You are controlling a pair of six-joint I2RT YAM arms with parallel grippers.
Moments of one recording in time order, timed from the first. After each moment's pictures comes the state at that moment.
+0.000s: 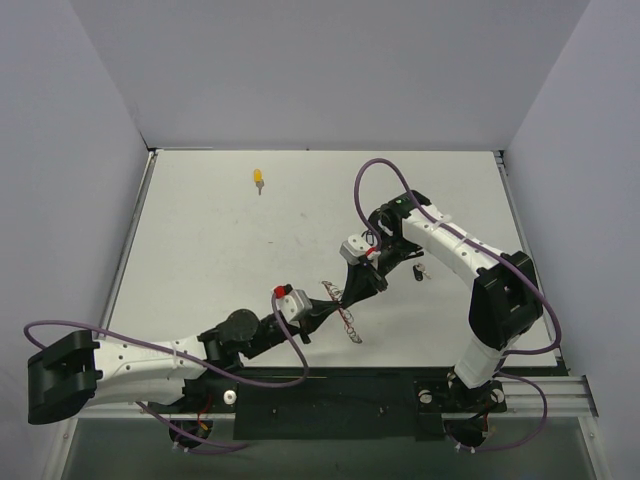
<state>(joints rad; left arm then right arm) -1.23 1.00 0.30 0.81 -0.15 -0.05 0.56 1.71 1.36 -1.54 -1.23 -1.83</state>
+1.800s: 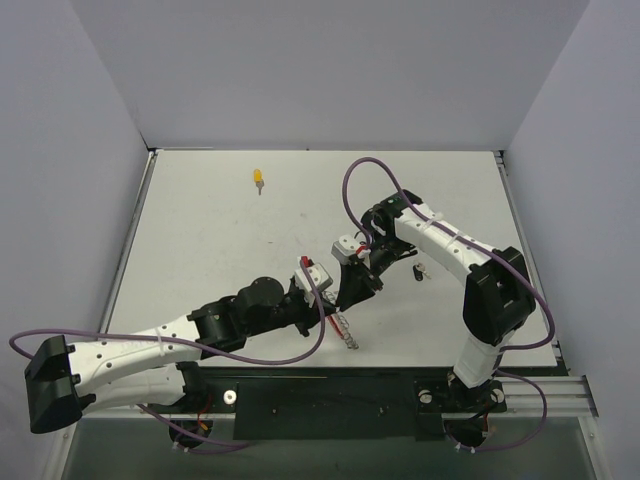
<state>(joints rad) -1.13 0.99 0.65 0.03 -0.01 -0.21 0.59 1.75 1.40 -1.53 -1.21 -1.77</state>
